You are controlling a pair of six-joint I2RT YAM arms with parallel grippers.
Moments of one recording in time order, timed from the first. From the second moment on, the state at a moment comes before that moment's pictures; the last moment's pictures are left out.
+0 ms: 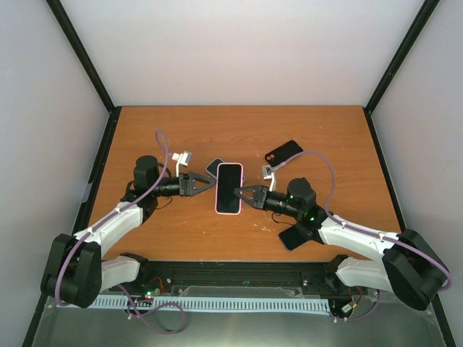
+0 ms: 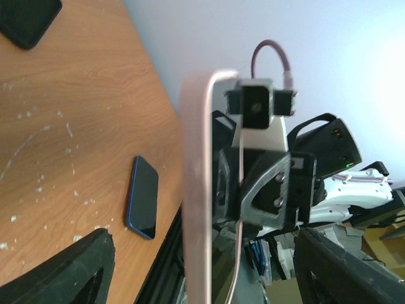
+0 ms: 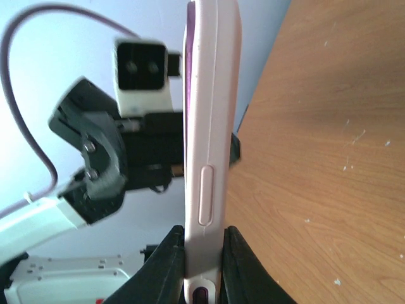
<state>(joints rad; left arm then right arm) -0.28 1.17 0.55 0.37 1.13 -0.85 0.74 1.16 0.44 0.60 -0.52 1.05</state>
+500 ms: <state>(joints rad) -0.30 1.22 0.41 0.55 1.14 -0.99 0.74 1.29 0.43 0.78 -0.41 1.20</state>
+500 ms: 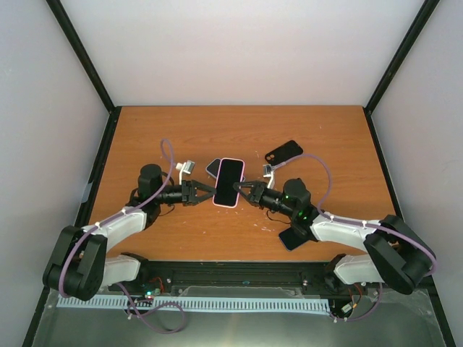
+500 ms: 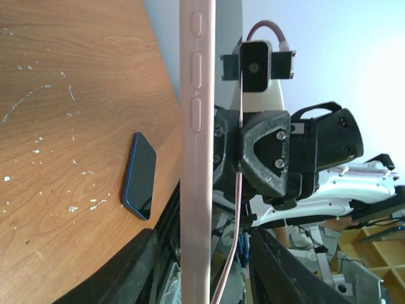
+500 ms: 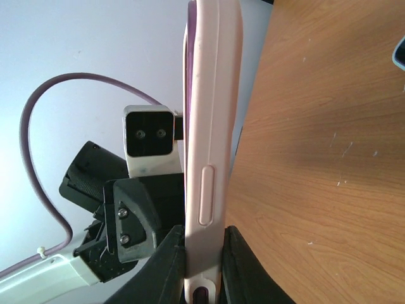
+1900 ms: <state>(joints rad) -0.30 0.83 0.70 -0.24 0.40 -0.50 0.83 1.71 0.82 0.29 -0.50 0.84</state>
